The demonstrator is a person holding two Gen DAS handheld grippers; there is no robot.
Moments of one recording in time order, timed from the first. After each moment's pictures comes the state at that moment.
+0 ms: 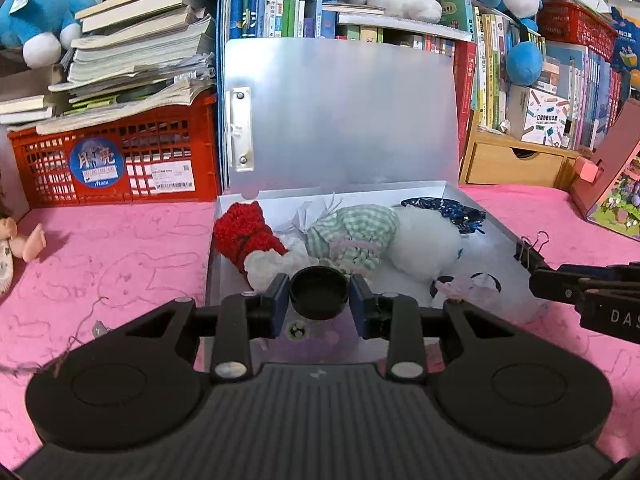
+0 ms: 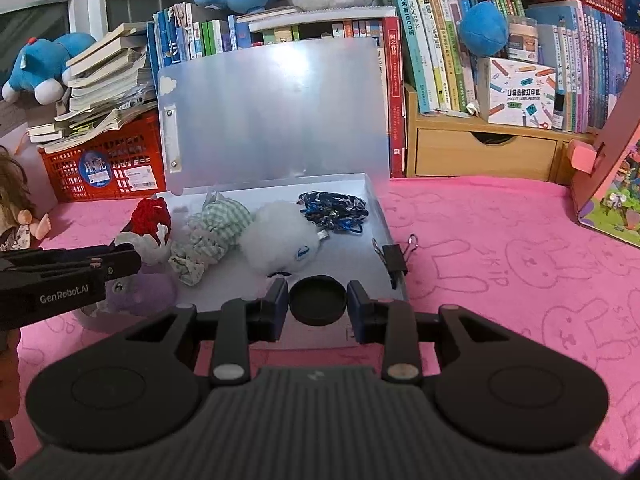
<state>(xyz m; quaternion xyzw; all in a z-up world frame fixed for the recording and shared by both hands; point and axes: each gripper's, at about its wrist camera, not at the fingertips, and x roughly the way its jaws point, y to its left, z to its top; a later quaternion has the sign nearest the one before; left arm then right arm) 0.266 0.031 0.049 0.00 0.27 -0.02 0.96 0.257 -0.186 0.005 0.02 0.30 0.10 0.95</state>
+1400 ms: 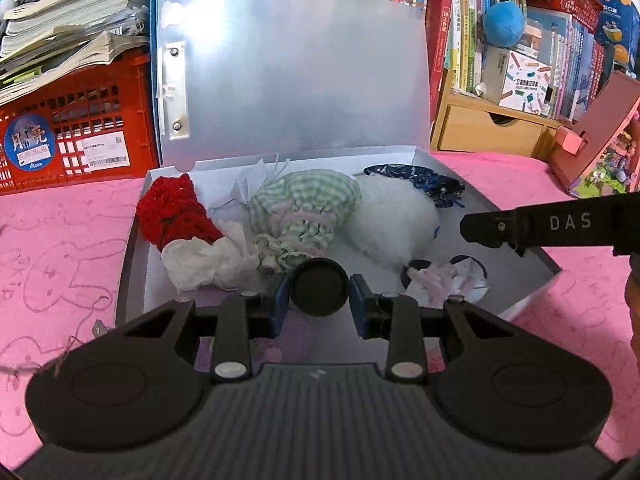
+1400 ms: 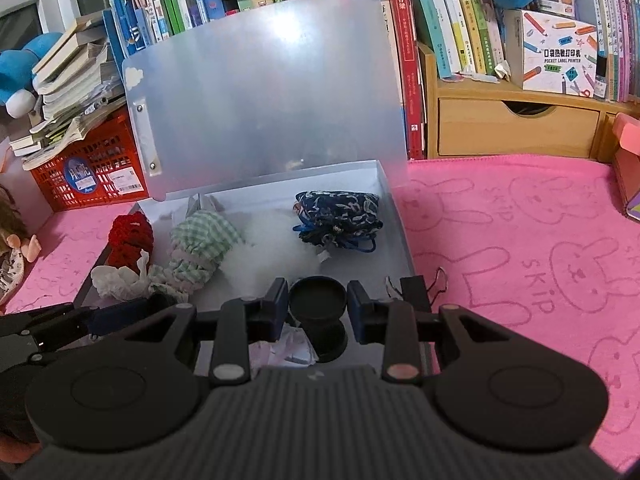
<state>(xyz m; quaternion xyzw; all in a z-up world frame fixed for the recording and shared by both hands) 0.315 0.013 0.019 -0.01 0.32 -0.08 0.94 0.336 -0.188 -0.004 0.05 0.36 0.12 0.92</state>
